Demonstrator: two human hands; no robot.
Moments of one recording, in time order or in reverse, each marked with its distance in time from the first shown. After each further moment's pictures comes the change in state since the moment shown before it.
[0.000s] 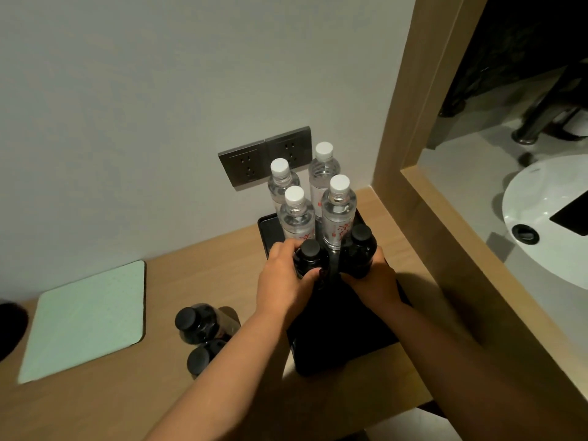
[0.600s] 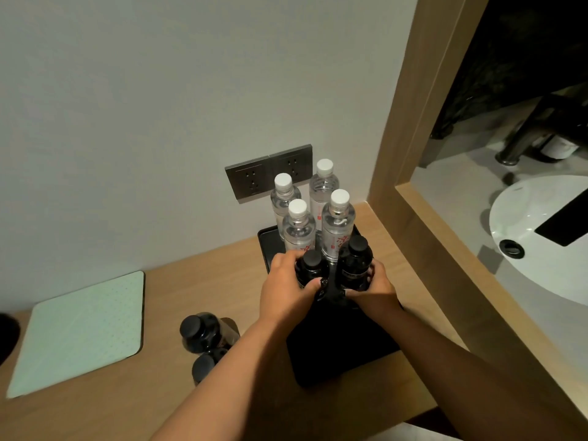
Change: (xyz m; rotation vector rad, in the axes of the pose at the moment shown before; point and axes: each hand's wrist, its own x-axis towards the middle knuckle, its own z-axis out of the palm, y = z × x) left_hand -0.004 0.000 -0.002 -0.069 -0.015 -0.005; right_hand -0.008 -0.007 -0.007 0.076 -0.053 0.159
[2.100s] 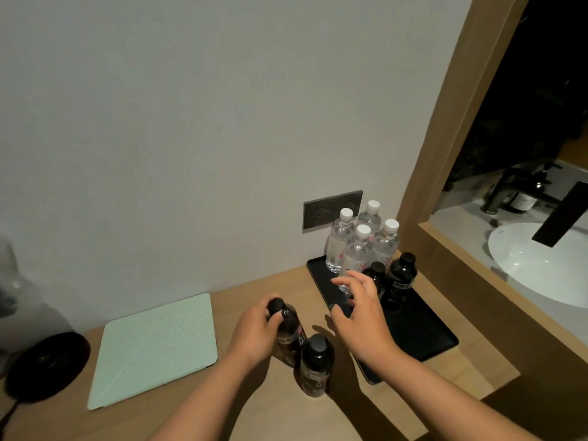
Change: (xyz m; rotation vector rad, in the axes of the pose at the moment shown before) left_hand -0.083 -0.133 -0.170 -0.129 -0.077 0.039; right_hand -0.207 -0.126 0.128 -0.202 0.088 -0.516
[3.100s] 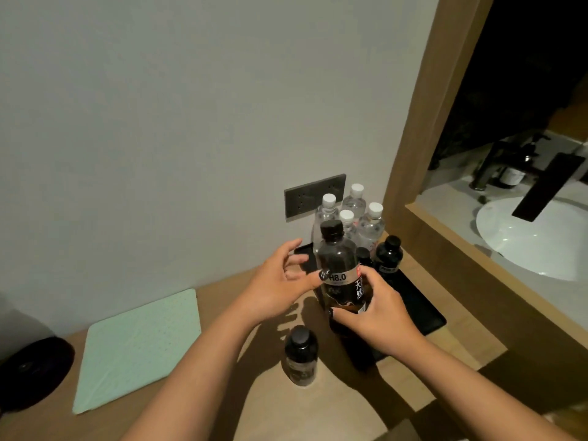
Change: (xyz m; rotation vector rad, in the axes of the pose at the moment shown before) left_hand 0.009 0.101 -0.005 -0.200 -0.264 0.094; right_hand -0.006 0.024 -0.049 0.082 -0.044 0.074
